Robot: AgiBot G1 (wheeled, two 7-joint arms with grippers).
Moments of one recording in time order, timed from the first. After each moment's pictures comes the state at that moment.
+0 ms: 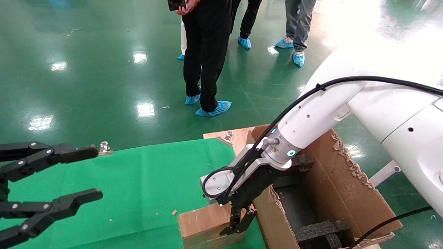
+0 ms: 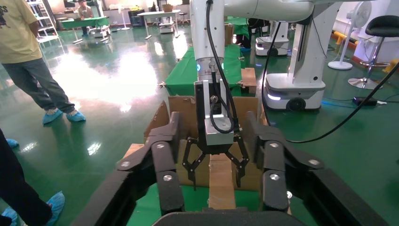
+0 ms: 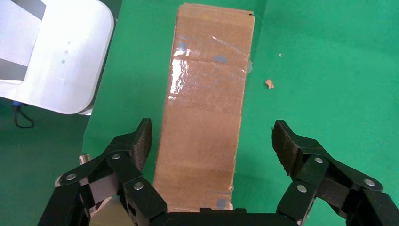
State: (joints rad) left arm -1.09 0.59 0.33 -1.27 0.70 1.48 -0.16; right arm 1.73 -1.03 -1.14 0.89 -1.46 -1.57 0.05
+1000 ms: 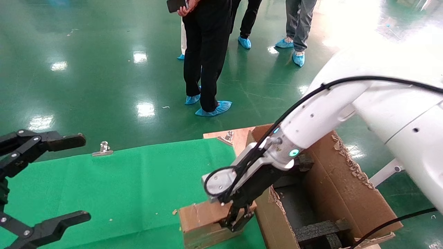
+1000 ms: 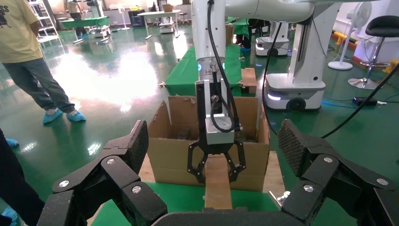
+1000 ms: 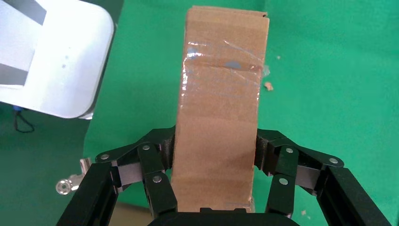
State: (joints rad) left arm -1.09 0.59 0.33 -1.27 0.70 1.48 -0.16; right arm 1.79 -0.99 -1.14 0.87 -1.41 -1.58 0.03
